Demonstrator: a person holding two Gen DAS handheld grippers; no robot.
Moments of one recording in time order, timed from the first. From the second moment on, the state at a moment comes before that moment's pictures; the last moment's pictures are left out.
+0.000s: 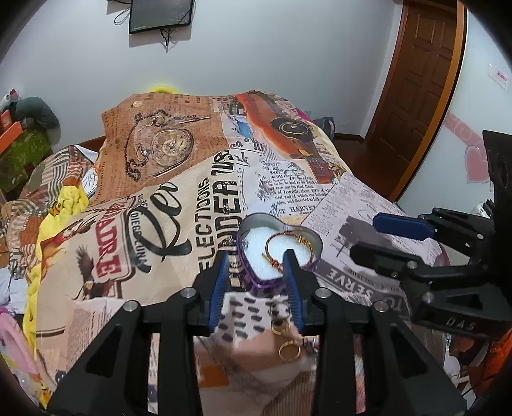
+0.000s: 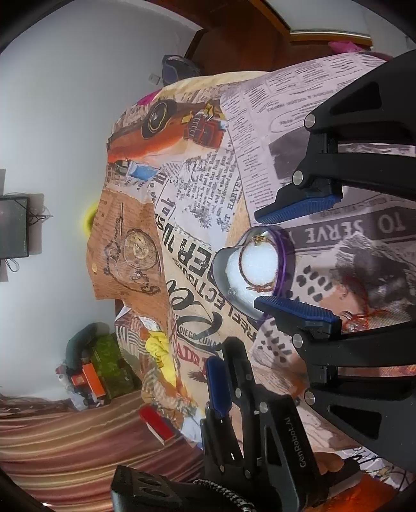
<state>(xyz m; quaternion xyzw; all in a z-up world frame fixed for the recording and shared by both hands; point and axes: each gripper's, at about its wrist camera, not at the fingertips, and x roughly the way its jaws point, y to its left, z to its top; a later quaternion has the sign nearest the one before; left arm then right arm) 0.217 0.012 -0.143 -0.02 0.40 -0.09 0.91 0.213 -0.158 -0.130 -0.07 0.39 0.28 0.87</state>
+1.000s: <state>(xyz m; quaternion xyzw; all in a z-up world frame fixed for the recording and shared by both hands) 0.150 0.023 -0.194 -0.04 0.47 -0.09 0.88 0.163 -0.141 -0.182 -0.08 0.45 0.32 0.83</state>
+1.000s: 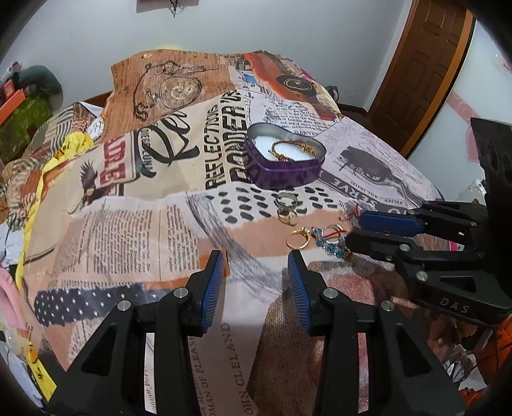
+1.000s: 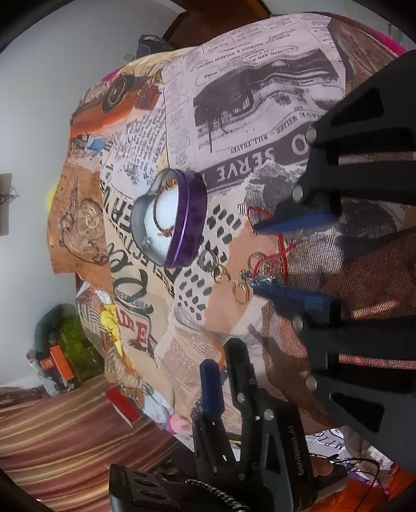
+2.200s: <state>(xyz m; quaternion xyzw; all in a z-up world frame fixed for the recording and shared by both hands) 0.188 -0.010 -0.217 -0.04 0.47 -0.14 0.87 0.179 -0.181 -0.161 -0.05 0.42 0.28 0.86</state>
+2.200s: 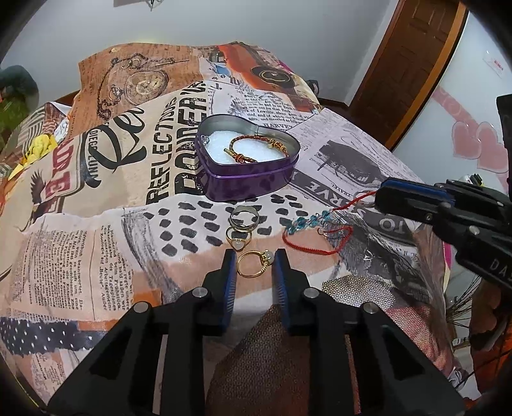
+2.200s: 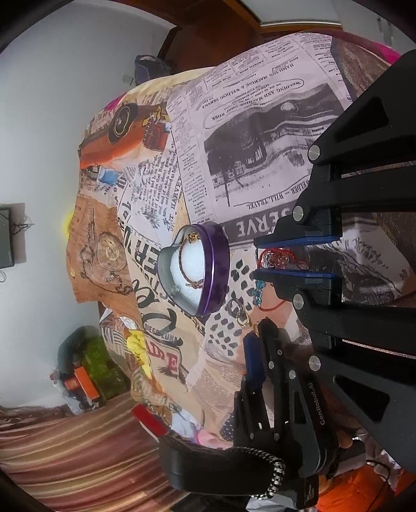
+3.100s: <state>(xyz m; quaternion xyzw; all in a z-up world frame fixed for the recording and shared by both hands) 0.164 -0.005 -0.204 -0.04 0.46 -0.14 0.87 0.166 -0.205 -0.183 -0.04 0.46 0.27 0.85</state>
